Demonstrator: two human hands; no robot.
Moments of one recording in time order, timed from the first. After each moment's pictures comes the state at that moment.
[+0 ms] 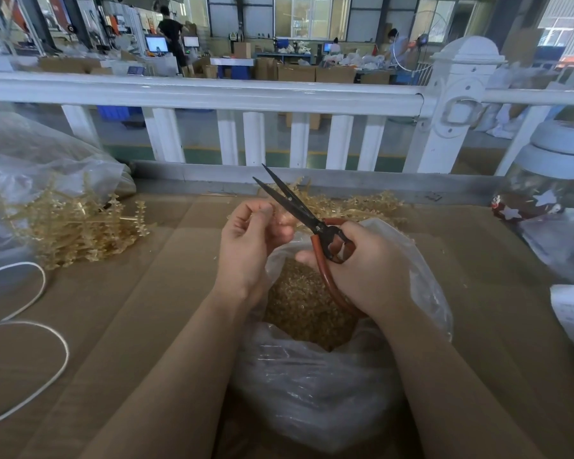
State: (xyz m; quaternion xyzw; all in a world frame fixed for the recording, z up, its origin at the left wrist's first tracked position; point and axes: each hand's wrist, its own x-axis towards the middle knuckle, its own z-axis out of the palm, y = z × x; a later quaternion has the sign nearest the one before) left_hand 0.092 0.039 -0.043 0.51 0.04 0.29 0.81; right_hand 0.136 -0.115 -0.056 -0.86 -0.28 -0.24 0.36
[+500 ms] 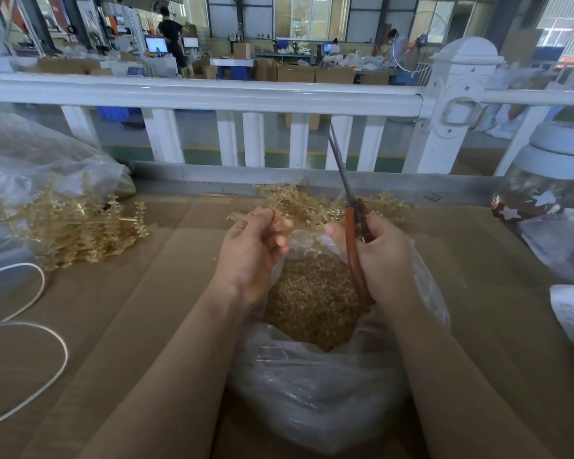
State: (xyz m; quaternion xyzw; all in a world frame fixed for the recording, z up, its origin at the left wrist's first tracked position) left_hand 0.091 0.043 -0.041 0.47 0.06 0.19 0.86; right_hand 0.149 -0.120 -0.051 -0.77 -0.16 -0.09 0.61
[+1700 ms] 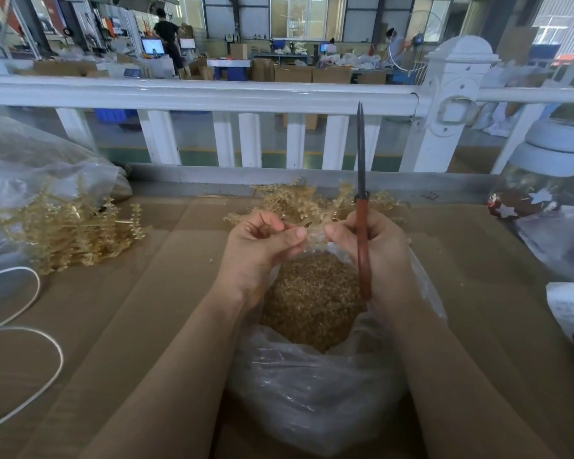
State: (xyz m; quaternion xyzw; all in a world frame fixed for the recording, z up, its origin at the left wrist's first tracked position) left_hand 0.093 0.040 -0.049 0.50 -0.05 0.17 0.85; right_hand 0.141 -0.123 -0.044 -0.66 -0.20 -0.04 0.72
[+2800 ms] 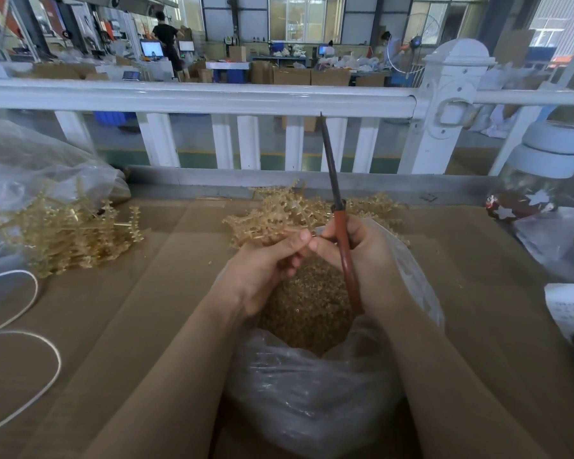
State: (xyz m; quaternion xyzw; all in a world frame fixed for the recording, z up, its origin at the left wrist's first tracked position) left_hand 0.086 0.037 -0.046 0.60 0.02 0.04 0.80; right_hand 0.139 -0.117 -0.043 -0.70 -0.24 0.01 0.67
